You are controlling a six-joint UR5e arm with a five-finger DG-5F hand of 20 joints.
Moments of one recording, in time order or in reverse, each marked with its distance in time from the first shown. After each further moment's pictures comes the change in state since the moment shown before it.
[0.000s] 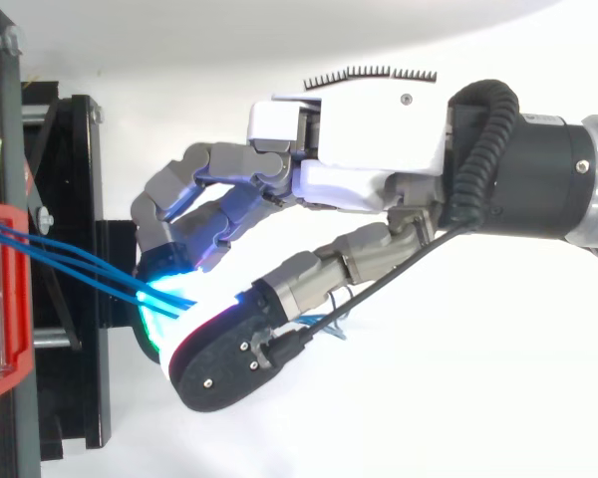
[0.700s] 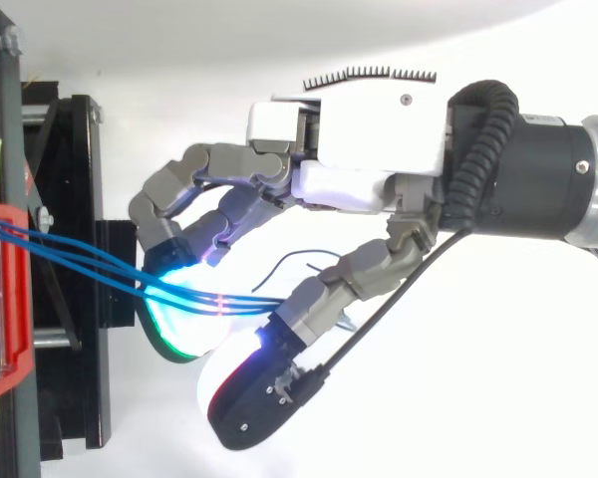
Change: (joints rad) arm 0.000 0.000 0.000 0.004 0.000 0.000
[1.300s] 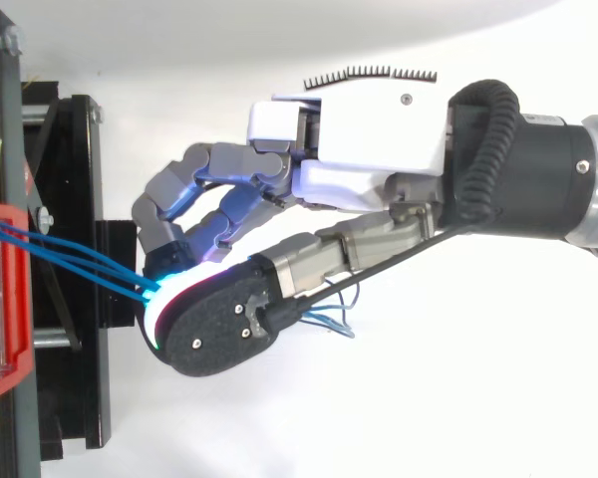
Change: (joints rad) arm 0.000 0.000 0.000 -0.003 0.001 0.000
